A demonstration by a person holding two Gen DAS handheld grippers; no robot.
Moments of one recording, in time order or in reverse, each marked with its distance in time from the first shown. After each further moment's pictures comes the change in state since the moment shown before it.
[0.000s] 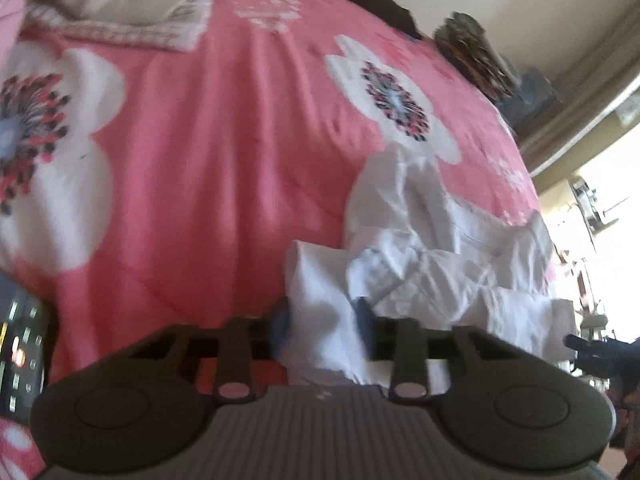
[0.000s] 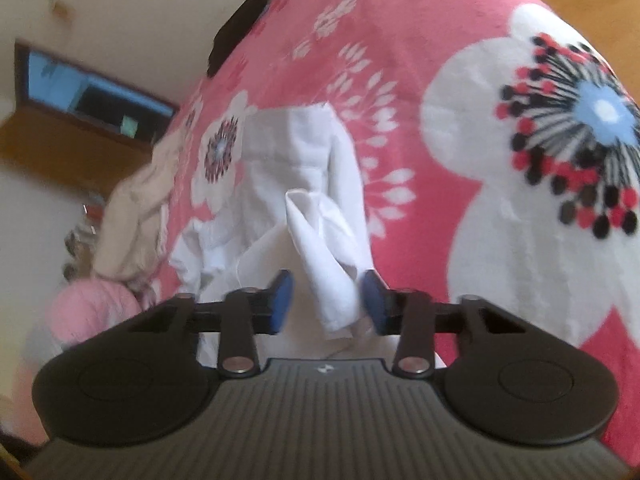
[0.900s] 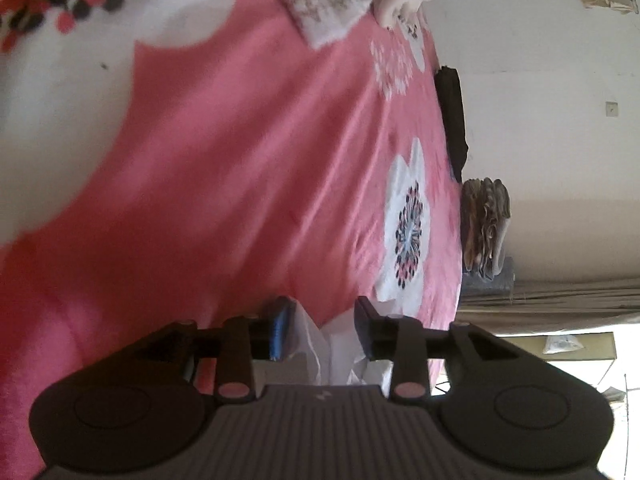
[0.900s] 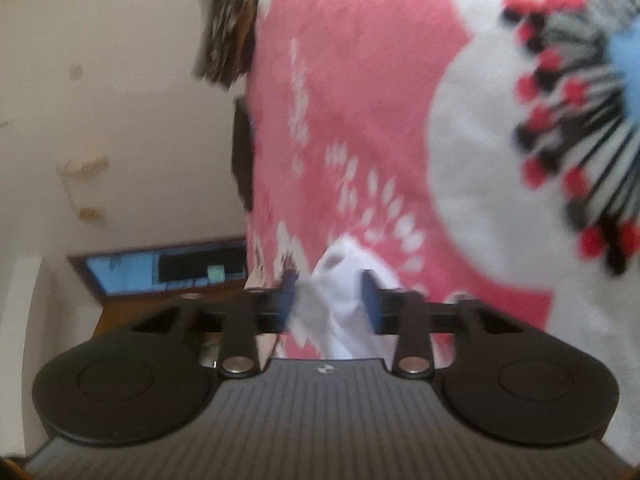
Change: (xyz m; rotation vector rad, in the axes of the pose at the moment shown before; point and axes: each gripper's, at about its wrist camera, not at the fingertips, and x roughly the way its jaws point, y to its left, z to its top) left arm 0.040 0.080 0.033 -0.725 -0.130 -0.276; right arm 0.019 -0.066 0.053 0.595 -0.275 0.312
